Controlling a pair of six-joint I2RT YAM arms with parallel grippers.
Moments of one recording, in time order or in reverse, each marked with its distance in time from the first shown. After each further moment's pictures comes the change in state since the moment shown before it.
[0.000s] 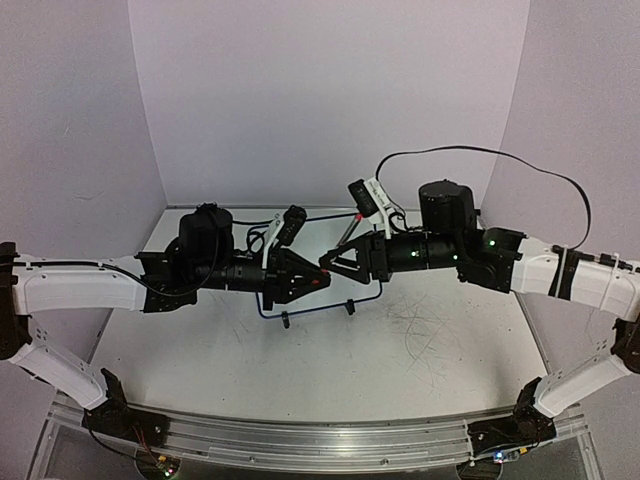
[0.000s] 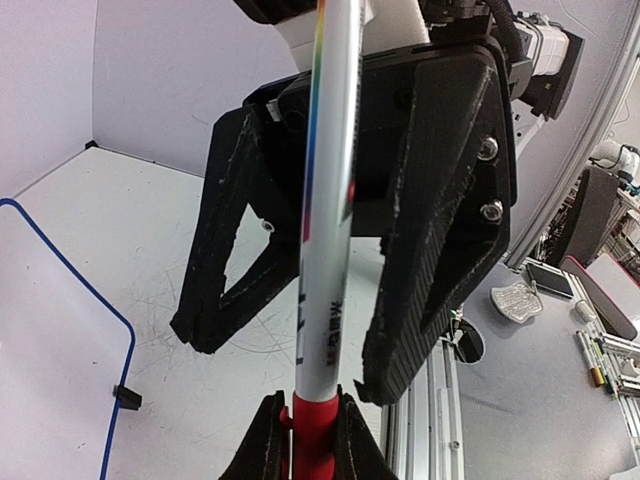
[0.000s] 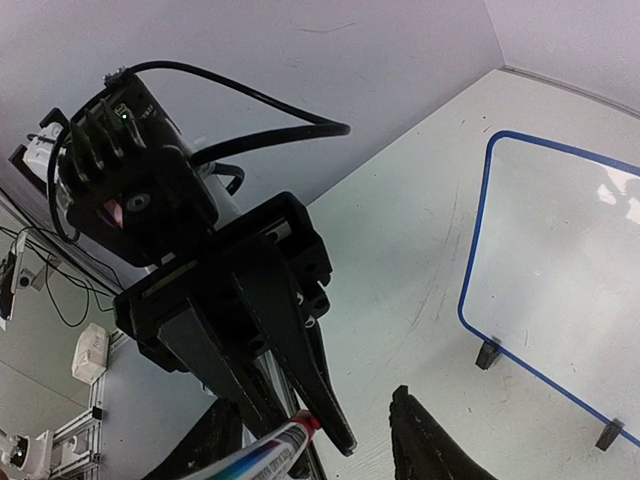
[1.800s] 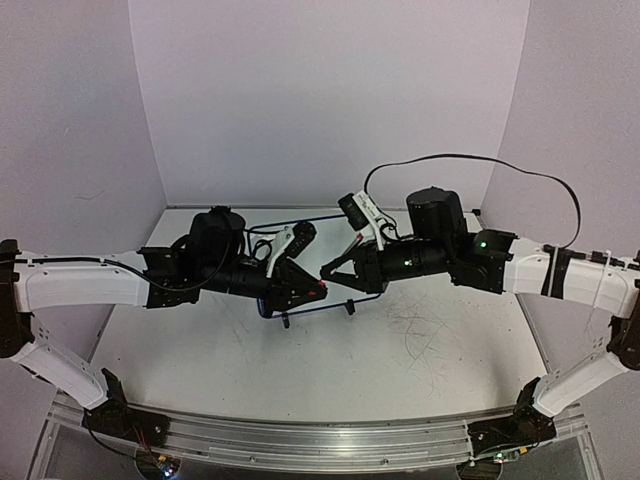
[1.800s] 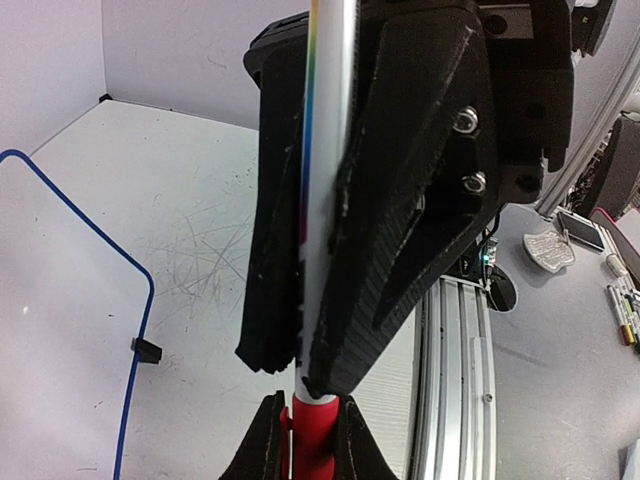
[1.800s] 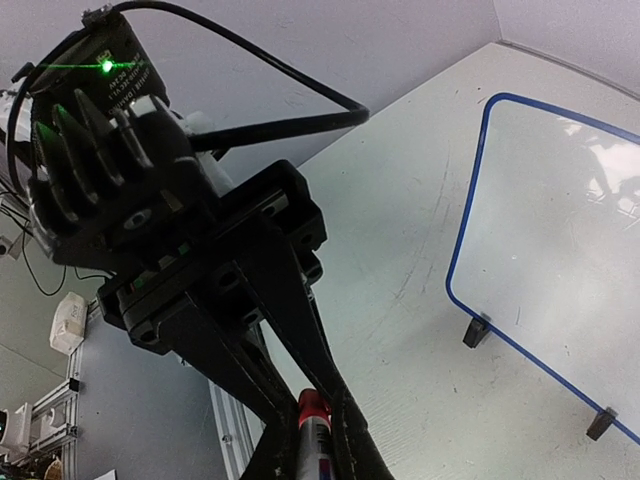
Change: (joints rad) left arm -0.005 0.020 0.045 -0.200 -0.050 0.127; right arm 0.010 0.030 0.000 -0.061 0.010 -0.084
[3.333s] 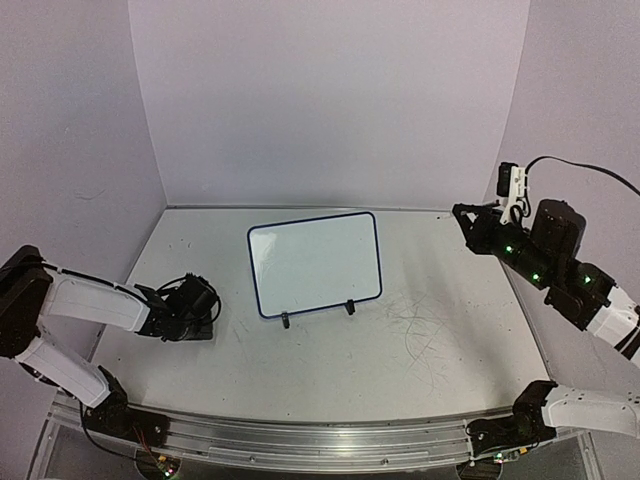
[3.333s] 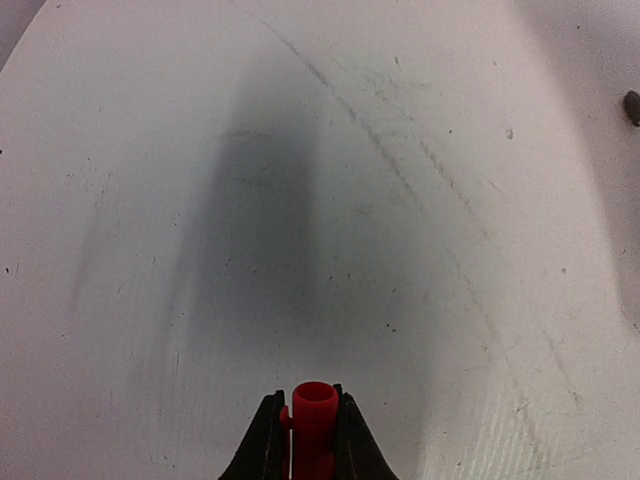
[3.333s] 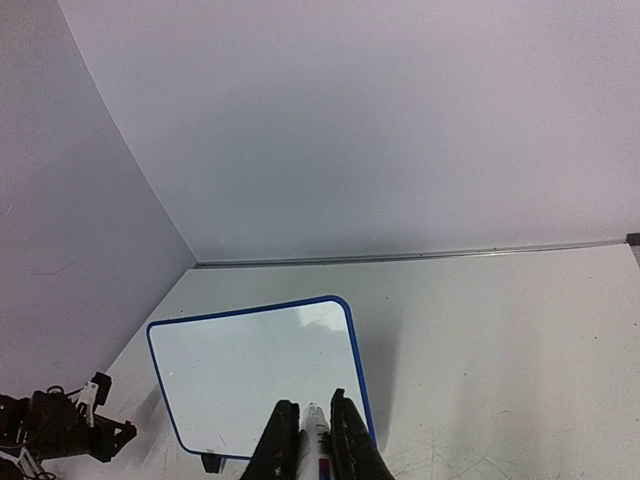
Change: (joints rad) left arm 0.249 0.024 -0.419 -0.307 -0.947 -0.706; right arm -0.292 -0.579 -0.294 0.020 0.637 0.058
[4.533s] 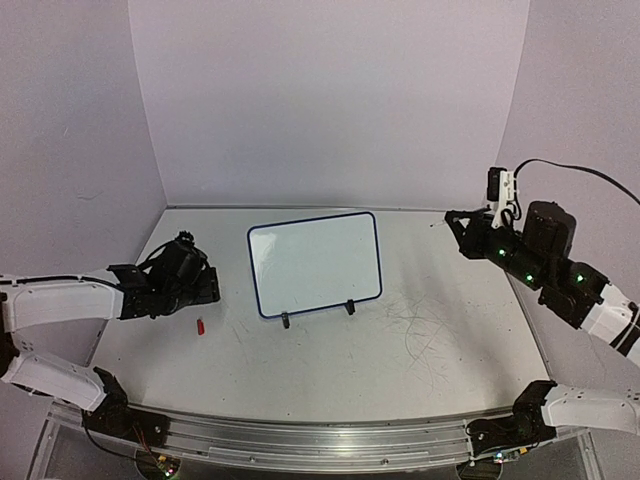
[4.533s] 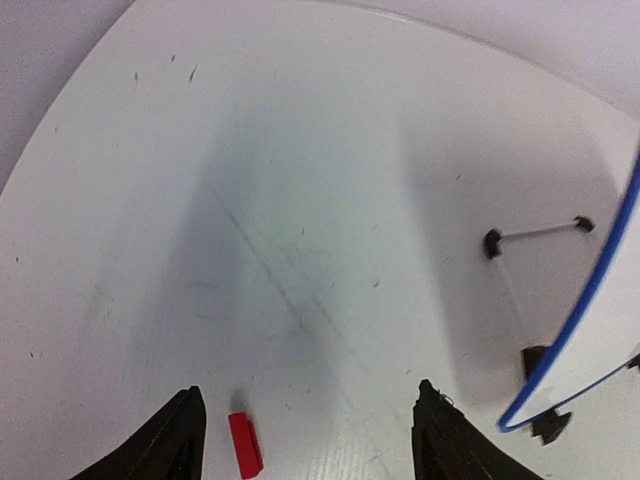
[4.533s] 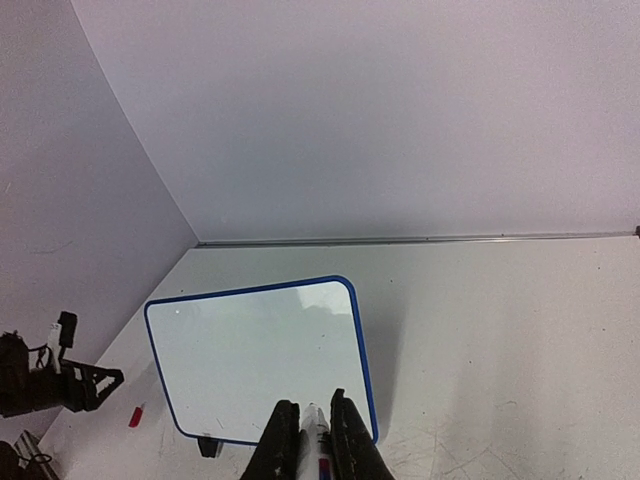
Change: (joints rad) left arm 0.000 -0.222 0.159 -0.044 -0.030 0.080; right arm 0.000 0.039 -0.013 0.000 -0.038 -0.013
